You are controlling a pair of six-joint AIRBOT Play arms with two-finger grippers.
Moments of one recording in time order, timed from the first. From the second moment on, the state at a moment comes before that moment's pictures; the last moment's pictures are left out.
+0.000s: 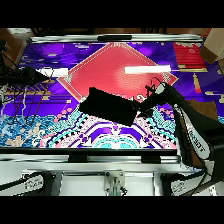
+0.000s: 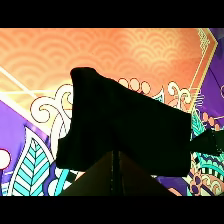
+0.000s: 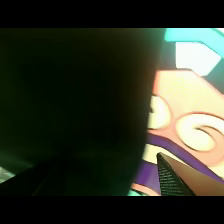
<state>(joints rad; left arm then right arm) 0.27 -1.31 1.39 0.70 -1.26 -1.16 0.18 -1.70 1.24 -1.00 1.15 1.69</state>
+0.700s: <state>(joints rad) 0.27 -1.31 1.39 0.70 -1.26 -1.16 -0.08 -1.47 1.51 -0.82 1.14 1.55</state>
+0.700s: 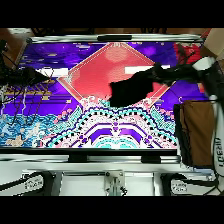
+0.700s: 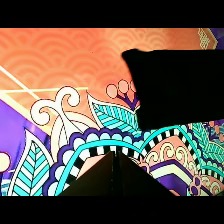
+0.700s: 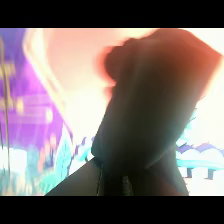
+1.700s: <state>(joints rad) 0.27 -1.31 1.39 0.70 -1.27 -1.16 -0.73 -1.16 1.66 -1.35 1.67 1.64</state>
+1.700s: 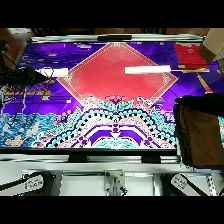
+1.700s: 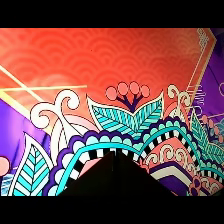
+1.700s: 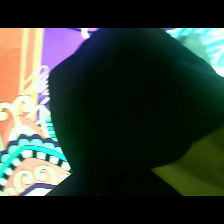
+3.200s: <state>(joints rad) -0.24 -1.48 1.59 1.68 -1.45 -1.57 0.05 -1.35 1.48 -1.46 1.48 1.76</state>
